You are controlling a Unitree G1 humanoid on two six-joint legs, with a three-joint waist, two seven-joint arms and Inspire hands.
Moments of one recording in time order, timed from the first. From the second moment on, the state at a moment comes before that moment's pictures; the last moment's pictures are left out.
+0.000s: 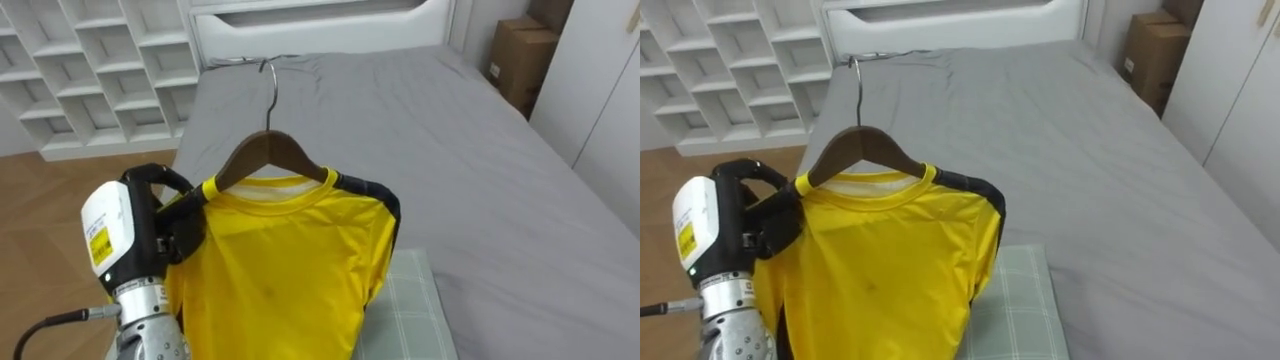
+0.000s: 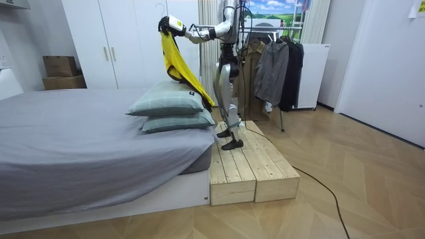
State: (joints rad) left arm -0.16 0.30 -0.14 0.35 0.47 -0.11 0.84; right arm 0.03 -0.28 0.02 1.39 -0.14 0.06 -0.20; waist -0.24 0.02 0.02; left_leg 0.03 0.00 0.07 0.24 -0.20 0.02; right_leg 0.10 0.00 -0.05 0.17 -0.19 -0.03
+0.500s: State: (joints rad) left arm -0.16 0.32 -0.18 0.34 0.48 -0.12 0.87; right arm 0.02 -0.30 -0.12 1.13 -0.28 -0.03 -0.69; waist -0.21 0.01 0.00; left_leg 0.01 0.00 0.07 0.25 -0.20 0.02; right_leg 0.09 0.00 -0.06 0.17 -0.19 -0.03
